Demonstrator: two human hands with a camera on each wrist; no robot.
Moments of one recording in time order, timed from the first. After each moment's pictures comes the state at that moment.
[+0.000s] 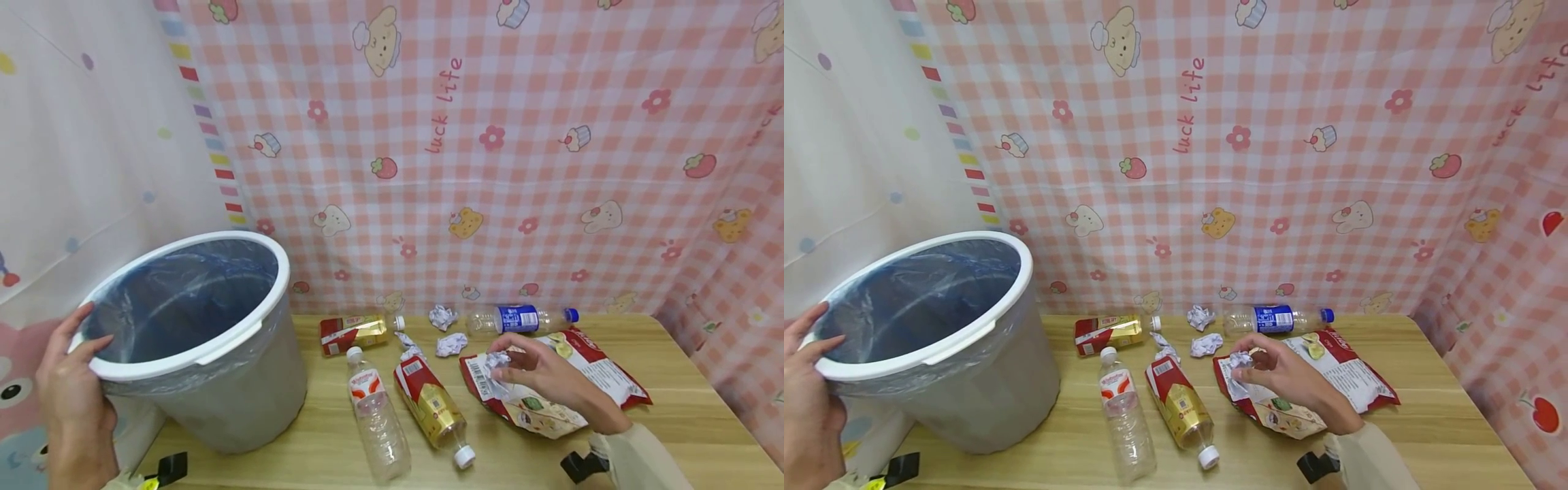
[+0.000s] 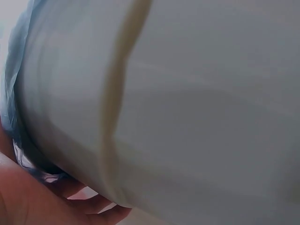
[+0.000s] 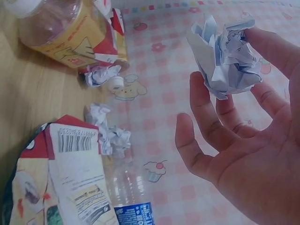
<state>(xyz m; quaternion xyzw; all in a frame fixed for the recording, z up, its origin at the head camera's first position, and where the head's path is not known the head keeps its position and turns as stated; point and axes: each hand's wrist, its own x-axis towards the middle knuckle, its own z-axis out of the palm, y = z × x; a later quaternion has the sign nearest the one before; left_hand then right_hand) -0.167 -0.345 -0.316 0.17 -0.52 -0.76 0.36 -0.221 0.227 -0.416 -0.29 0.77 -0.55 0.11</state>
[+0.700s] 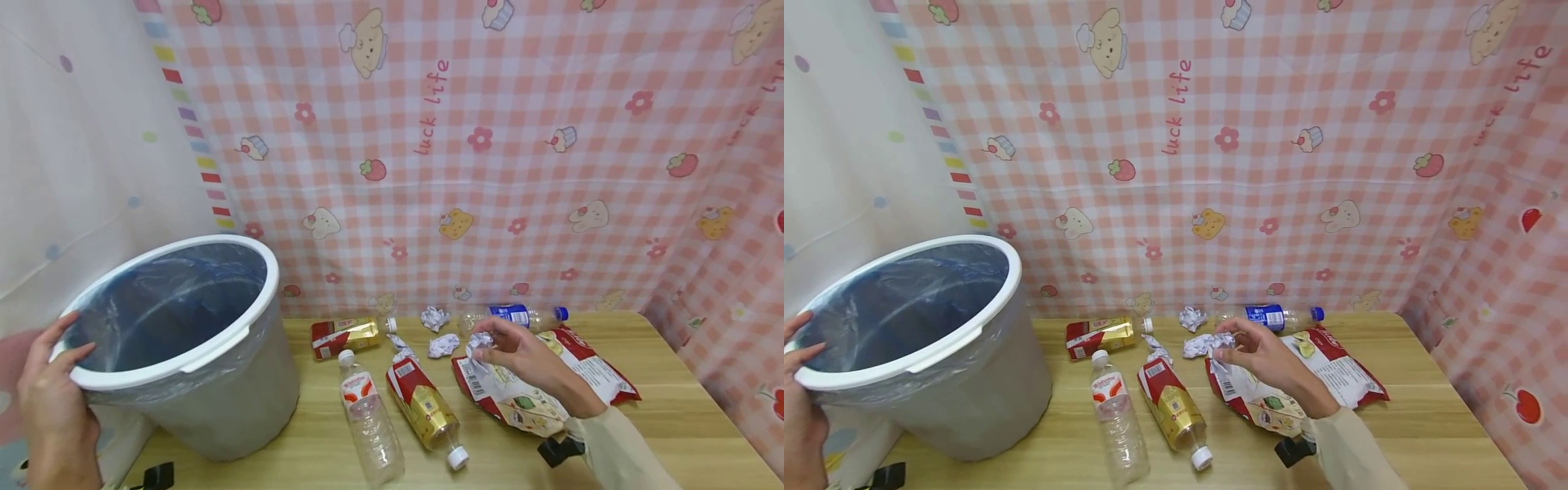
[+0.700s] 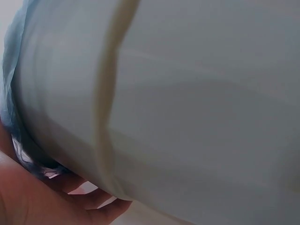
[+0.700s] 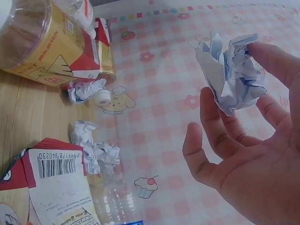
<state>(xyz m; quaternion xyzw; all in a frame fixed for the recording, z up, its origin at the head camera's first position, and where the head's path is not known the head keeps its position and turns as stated) -0.172 -0.347 -0.317 0.18 -0.52 -0.75 0.37 -0.233 0.212 -0.404 -0.25 0.77 -0.58 0.07</state>
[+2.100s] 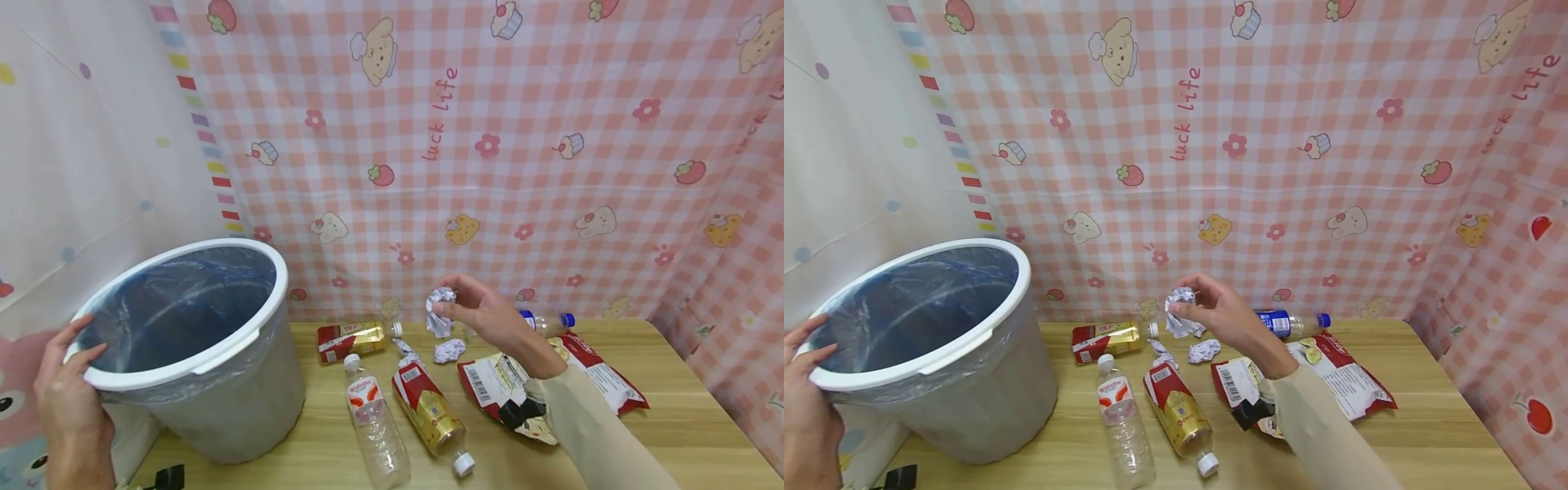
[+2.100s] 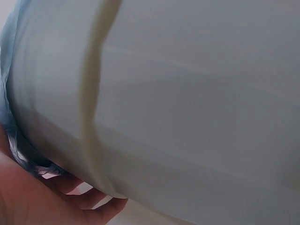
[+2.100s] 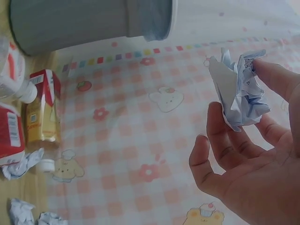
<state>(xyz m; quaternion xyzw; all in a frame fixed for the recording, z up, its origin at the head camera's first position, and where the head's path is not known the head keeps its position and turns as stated) -0.169 -0.343 -0.320 0.17 -0.53 -0.74 0.38 -0.254 0.145 -0.331 -0.25 0.77 -0.59 0.07</state>
